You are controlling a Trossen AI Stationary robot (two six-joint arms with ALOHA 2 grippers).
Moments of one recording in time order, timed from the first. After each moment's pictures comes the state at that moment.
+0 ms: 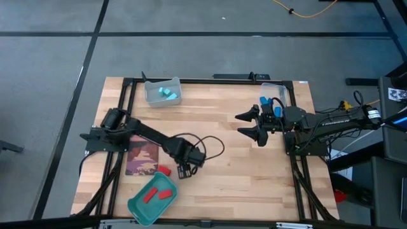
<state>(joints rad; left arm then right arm) -0.28 1.94 1.33 -0.87 -0.02 -0.54 0.08 0.86 0.54 0.35 0.09 0.47</state>
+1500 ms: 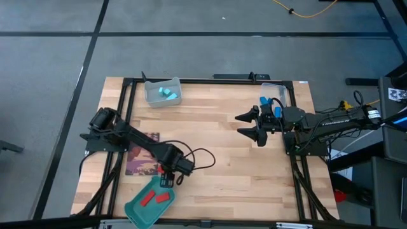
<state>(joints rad) -0.39 1.83 1.25 -0.96 0.15 -0.40 0.08 0.86 0.54 0.32 0.09 0.49</state>
